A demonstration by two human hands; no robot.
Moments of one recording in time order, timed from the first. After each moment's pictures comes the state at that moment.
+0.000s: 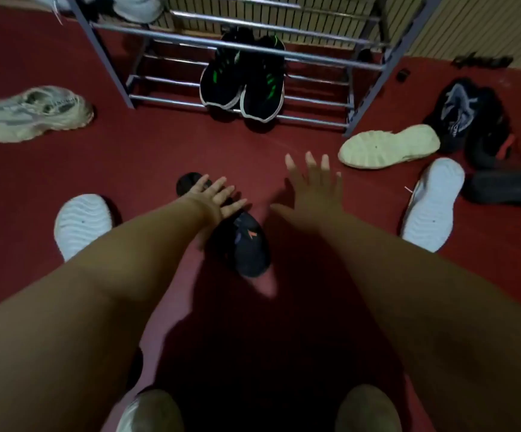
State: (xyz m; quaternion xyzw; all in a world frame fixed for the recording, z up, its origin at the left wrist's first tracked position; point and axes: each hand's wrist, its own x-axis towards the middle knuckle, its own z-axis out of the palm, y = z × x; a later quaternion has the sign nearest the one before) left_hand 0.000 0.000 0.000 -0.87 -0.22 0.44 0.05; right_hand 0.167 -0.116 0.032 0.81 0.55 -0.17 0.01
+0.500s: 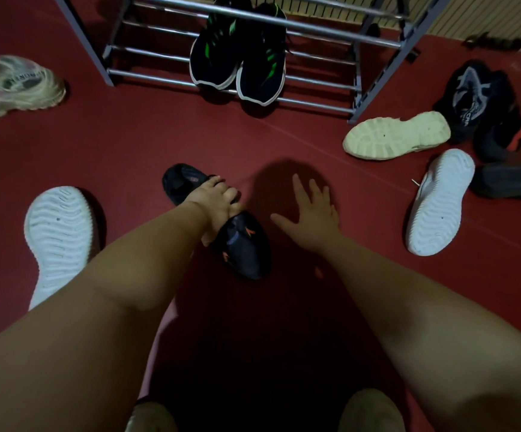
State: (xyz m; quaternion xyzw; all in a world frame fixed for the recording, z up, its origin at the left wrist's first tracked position) left_hand 0.012 0.011 -0.040 -0.91 -0.13 0.38 0.07; right_hand 0.162 -0.126 -0.019 0.84 0.45 -0.30 -0.05
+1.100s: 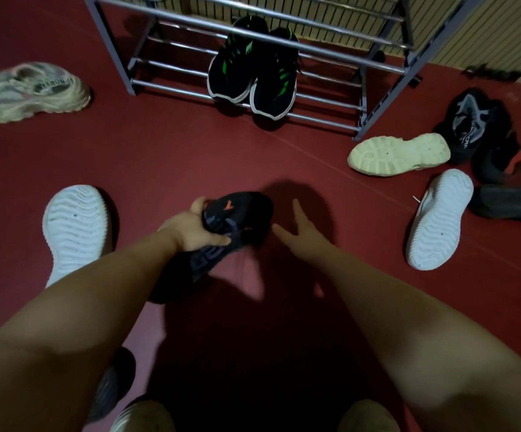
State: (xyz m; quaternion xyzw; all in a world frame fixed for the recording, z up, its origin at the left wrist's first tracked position) left_hand -0.055 -0.006 -0.033 -0.73 -0.51 0.15 -0.43; right_hand 0.144 -0.129 -0.023 0.80 0.34 -0.47 -0.16
